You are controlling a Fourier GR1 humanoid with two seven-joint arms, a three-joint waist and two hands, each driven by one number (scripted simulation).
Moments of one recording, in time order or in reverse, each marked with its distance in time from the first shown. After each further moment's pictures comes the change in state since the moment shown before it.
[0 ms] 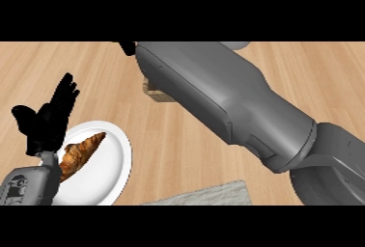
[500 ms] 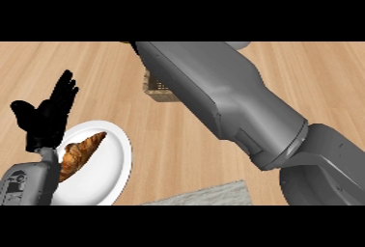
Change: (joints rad) left arm -0.027 0.005 0.012 0.023 0.004 -0.006 0.004; right arm -0.047 0.040 -0.048 0.161 0.027 0.151 -0.033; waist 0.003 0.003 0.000
